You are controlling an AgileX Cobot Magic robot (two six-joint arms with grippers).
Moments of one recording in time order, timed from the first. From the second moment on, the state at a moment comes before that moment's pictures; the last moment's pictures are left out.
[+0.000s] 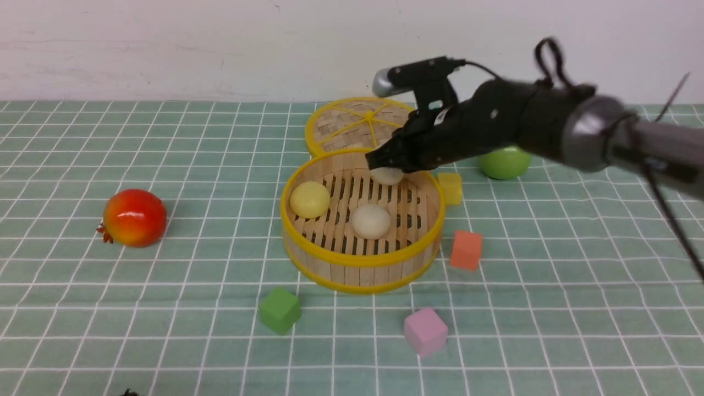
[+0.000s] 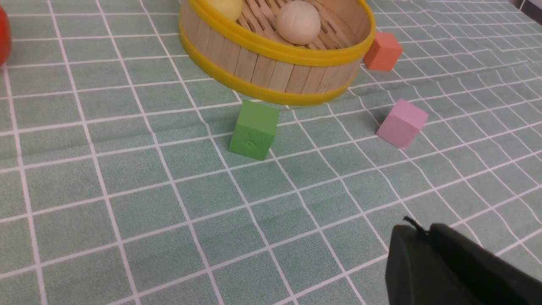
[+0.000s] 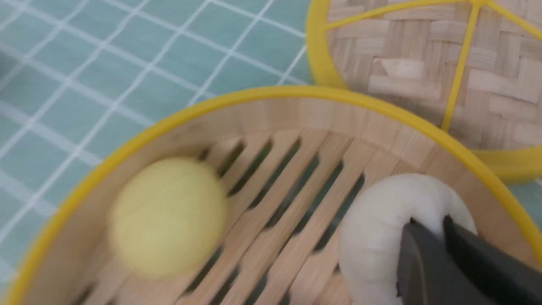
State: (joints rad) right arm 0.41 2.18 -1.75 0.36 0.29 -0.26; left arm -0.39 0.38 -0.19 -0.56 0.28 0.30
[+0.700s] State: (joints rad) right arm 0.40 1.92 -1.77 0.20 0.66 -0.22; left arm -0.39 0.38 -0.19 -0.56 0.28 0.30
